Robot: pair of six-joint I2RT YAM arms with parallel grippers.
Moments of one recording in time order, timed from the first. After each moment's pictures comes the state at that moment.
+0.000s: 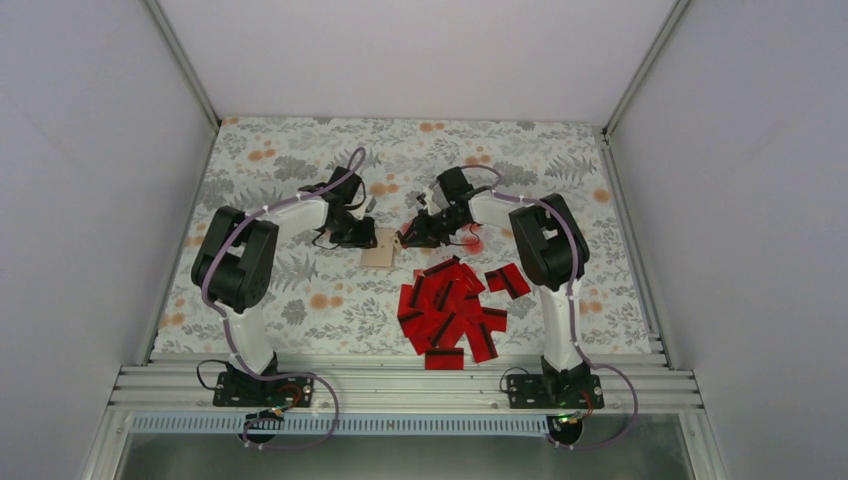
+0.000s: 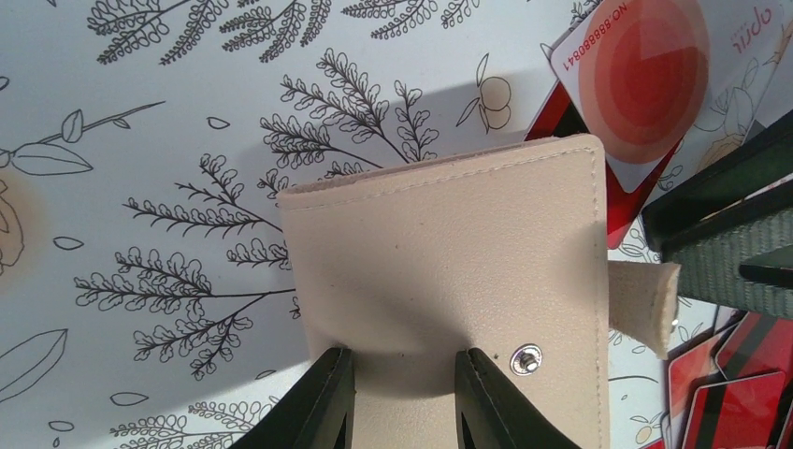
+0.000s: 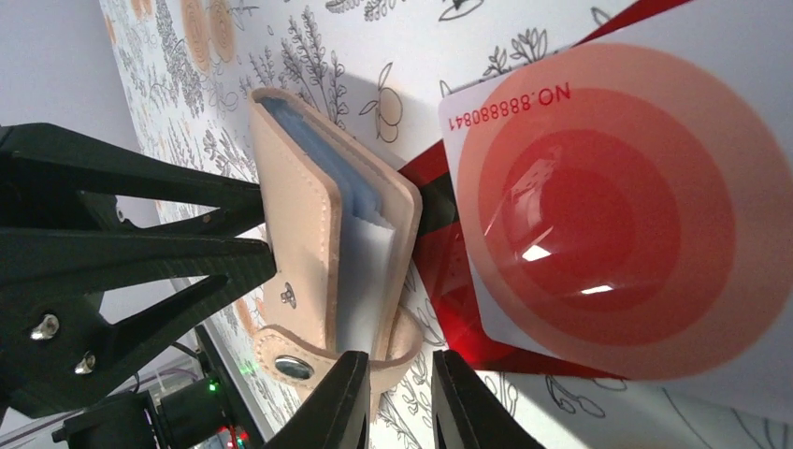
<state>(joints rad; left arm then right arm) -0.39 1.87 1.17 -0.57 0.33 -0.26 0.48 2.15 1.39 -0.42 -0.83 0.50</state>
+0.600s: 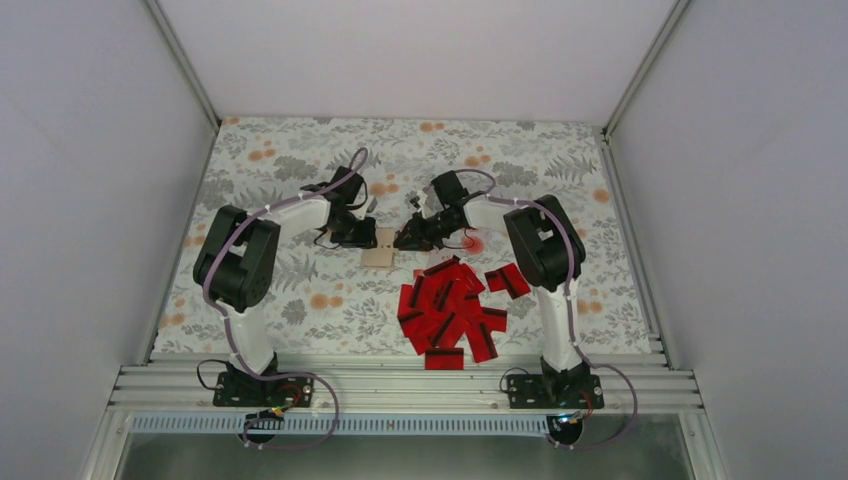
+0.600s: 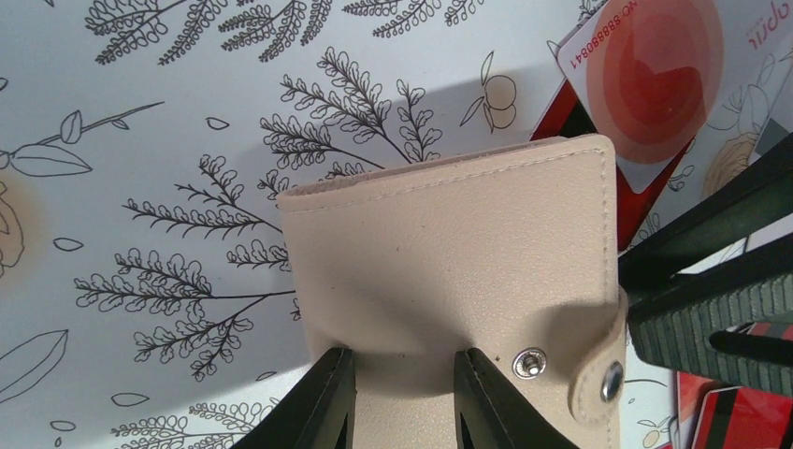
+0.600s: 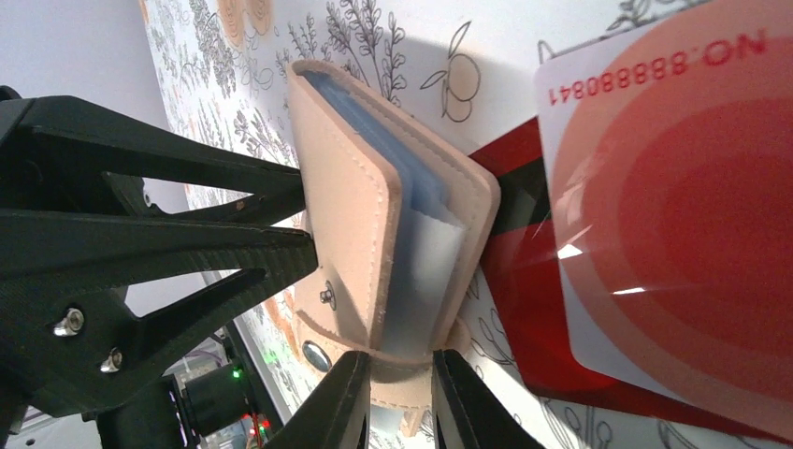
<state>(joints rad) -0.40 1.88 1.19 -0.59 0.32 -0.26 0.51 2.17 1.37 -0.33 -0.89 0.55</state>
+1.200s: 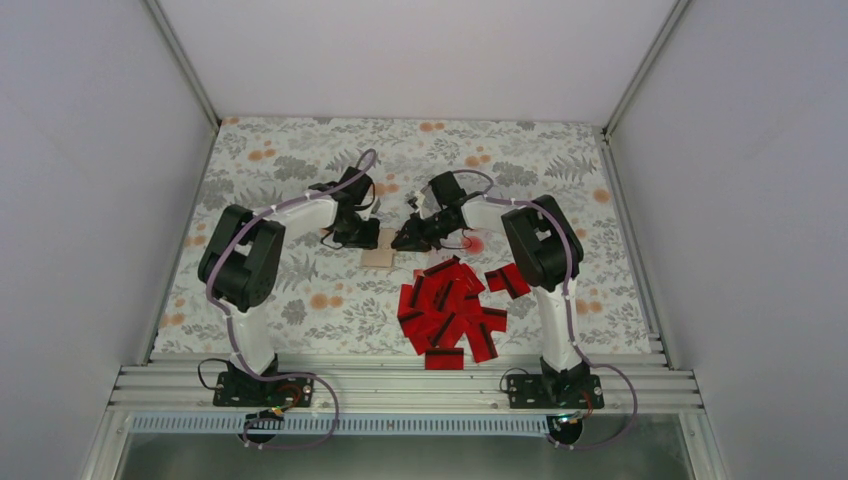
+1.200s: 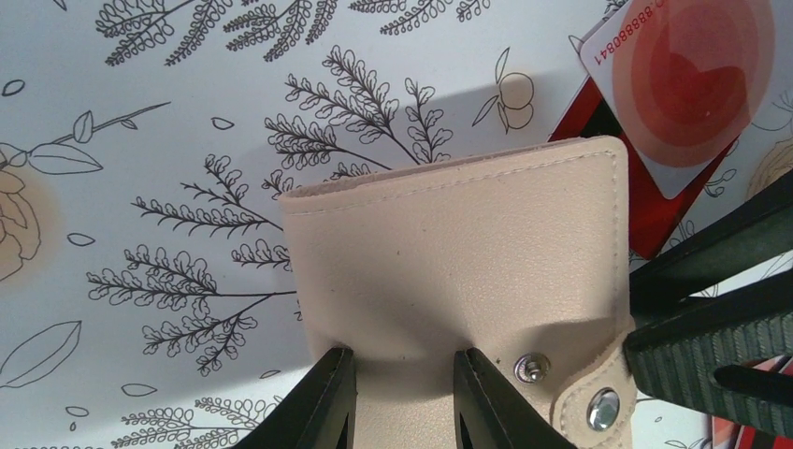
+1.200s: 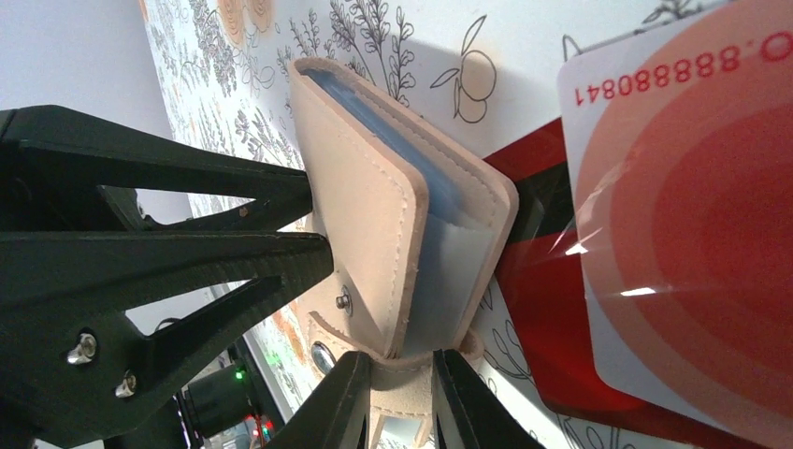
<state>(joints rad) -0.44 1.90 1.22 -0.63 0.21 -0.28 0.53 2.18 1.38 -0.32 -0.89 0.57</state>
